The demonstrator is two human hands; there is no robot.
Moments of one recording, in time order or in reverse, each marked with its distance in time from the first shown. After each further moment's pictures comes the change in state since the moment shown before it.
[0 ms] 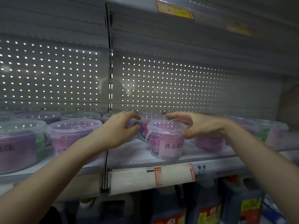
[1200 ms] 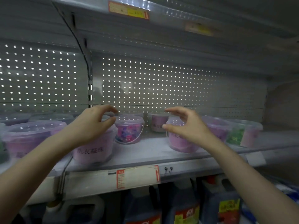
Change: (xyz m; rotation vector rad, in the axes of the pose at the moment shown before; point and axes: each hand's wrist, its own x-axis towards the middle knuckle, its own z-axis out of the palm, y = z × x) left_hand 0.015 0.037 0.003 0.037 0.155 -0.021; right_hand -0.041 0.029 0.000 -0.120 0.717 -0.221
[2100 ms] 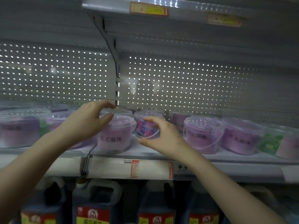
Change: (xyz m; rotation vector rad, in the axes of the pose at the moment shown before) left_hand -0.041 -0.003 -0.031 0.227 0.061 -0.206; right_hand -0.014 -0.037 0.074 -0.028 -0.264 -0.161
